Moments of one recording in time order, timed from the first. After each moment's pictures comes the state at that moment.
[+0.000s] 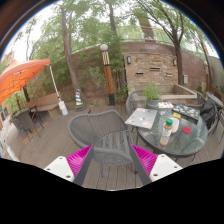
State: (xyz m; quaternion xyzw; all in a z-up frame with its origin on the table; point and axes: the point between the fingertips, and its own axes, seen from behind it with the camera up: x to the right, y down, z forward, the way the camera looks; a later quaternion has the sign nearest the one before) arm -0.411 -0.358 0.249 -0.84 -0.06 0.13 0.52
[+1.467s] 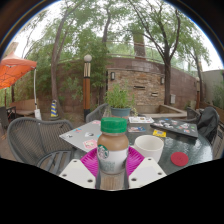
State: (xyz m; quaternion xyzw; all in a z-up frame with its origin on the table) arm -0.184 -0.015 0.083 -0.78 -0.04 0.04 0.62
